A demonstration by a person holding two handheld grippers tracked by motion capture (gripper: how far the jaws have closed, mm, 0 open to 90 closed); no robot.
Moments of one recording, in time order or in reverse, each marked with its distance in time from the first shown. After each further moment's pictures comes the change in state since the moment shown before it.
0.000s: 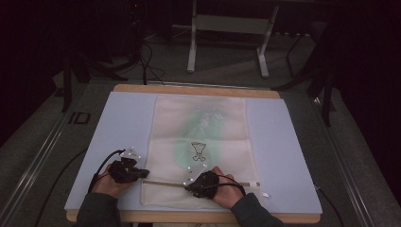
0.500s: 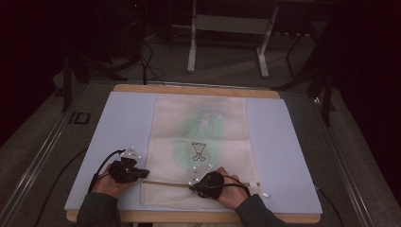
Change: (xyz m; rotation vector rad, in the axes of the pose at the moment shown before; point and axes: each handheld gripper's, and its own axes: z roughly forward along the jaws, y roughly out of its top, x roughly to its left) left arm 0.000 0.000 0.000 -0.001 0.000 -0.005; right arm -0.002 -0.012 -0.007 0.001 -0.008 0.030
